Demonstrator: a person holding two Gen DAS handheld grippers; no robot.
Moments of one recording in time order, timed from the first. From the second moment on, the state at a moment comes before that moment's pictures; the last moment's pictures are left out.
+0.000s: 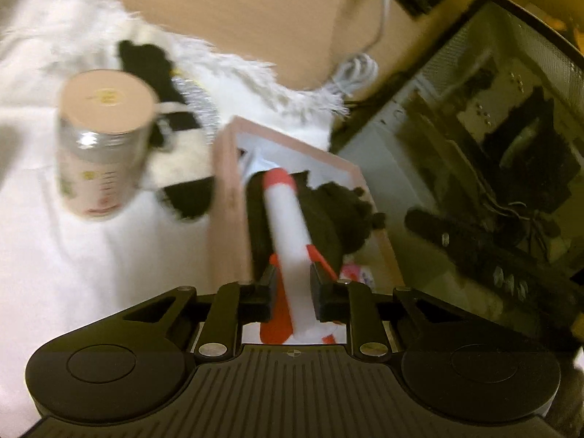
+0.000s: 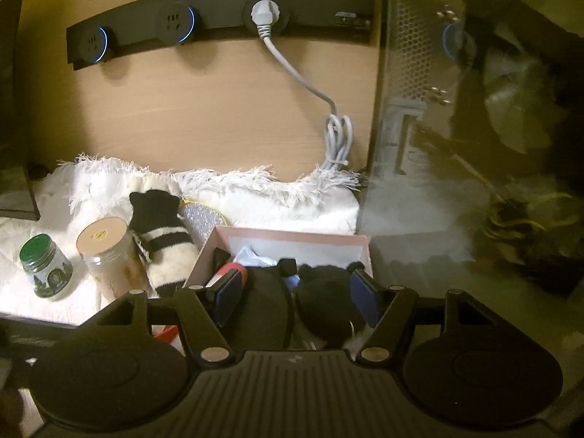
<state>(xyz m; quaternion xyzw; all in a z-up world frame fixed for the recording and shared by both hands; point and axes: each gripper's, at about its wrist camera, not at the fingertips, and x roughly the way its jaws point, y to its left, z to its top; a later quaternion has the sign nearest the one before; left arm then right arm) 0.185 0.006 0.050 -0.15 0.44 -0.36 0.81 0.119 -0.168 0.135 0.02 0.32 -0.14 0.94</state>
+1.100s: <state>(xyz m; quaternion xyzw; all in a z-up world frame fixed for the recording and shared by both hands) 0.191 0.023 0.064 -0.15 0.42 -0.24 0.86 0.159 -0.206 0.072 0.08 0.35 -0.01 0.93</state>
